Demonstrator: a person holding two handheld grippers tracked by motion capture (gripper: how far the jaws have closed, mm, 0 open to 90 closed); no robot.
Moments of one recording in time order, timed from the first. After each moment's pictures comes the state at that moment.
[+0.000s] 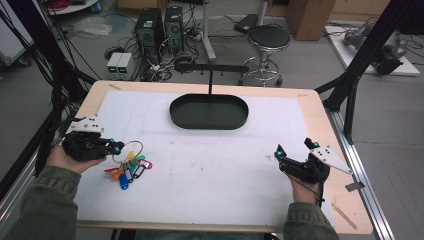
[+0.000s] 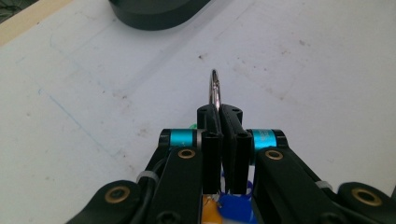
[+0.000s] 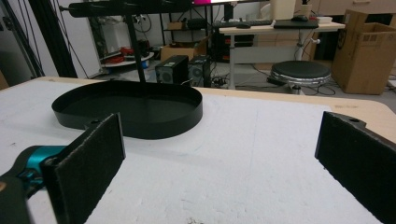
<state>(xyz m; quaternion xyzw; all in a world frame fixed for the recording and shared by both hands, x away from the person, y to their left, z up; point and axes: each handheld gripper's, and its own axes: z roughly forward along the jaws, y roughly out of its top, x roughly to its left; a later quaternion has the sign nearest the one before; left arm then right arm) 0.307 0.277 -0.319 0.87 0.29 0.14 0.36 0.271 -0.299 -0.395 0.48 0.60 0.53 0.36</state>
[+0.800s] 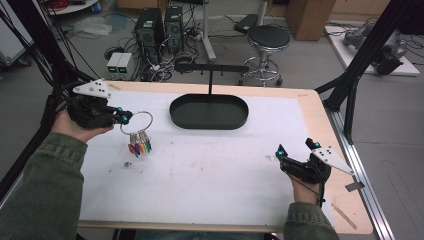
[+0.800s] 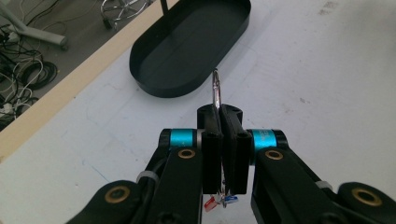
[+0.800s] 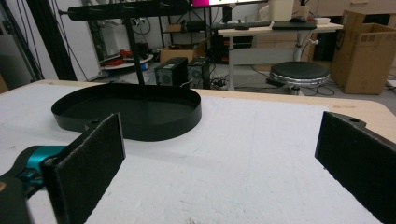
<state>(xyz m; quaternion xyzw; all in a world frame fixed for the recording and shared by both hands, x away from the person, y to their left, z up) 0.348 0.252 -0.248 0.87 0.26 0.17 0.38 0.269 -0.301 -0.395 0.48 0.59 0.53 0.36</state>
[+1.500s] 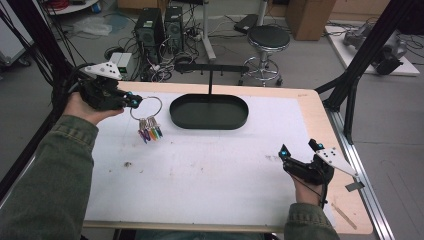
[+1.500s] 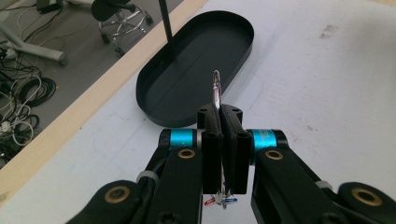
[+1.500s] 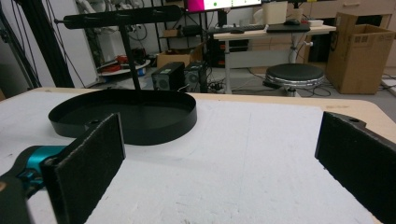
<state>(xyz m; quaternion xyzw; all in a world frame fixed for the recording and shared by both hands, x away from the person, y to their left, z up) 0.382 0.230 -0.230 0.87 0.24 0.16 0.39 0.266 -0.306 -0.394 0.49 0.58 0.54 0.36</state>
